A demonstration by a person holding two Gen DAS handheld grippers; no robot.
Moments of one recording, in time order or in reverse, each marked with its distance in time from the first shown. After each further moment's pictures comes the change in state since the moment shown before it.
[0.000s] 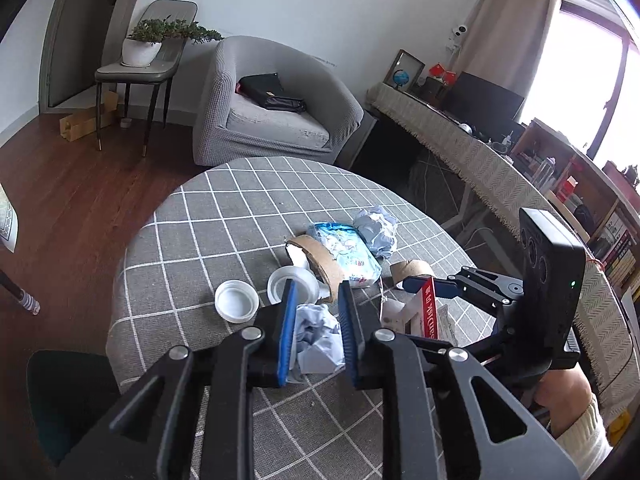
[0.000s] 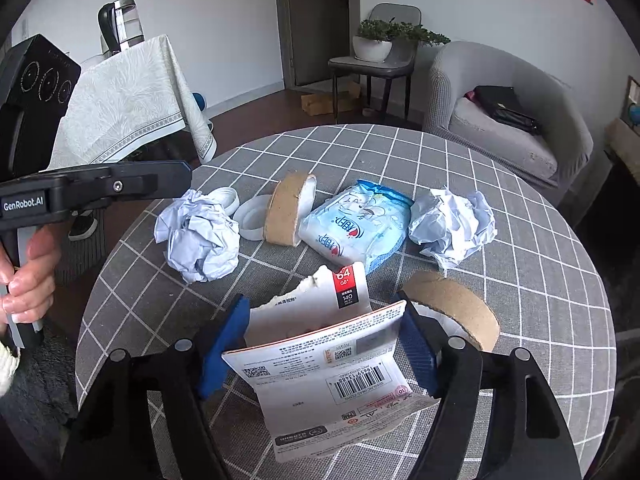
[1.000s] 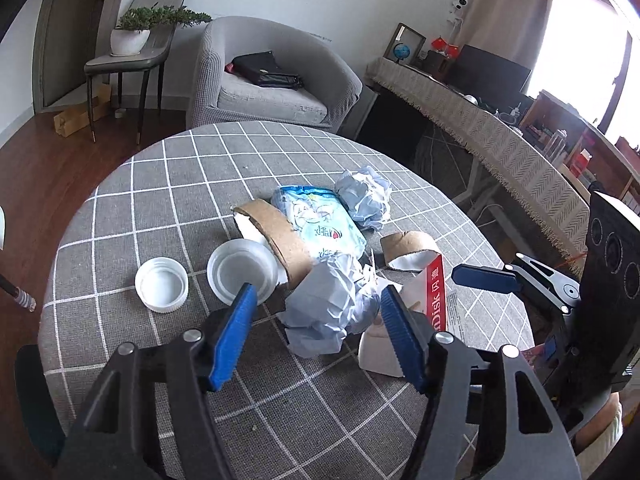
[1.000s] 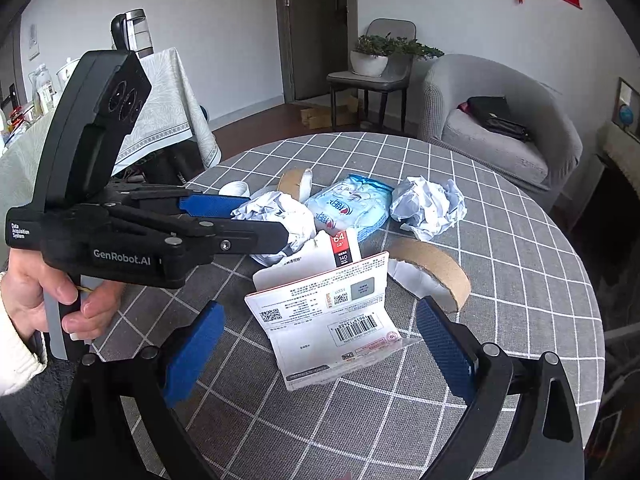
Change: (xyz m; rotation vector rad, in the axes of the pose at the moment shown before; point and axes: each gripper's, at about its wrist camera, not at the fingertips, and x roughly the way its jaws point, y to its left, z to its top) left arm 0.062 -0.031 -0.015 0.019 0.070 0.024; right arm -0.031 -0.003 -0.033 -0.024 -0.049 -0.005
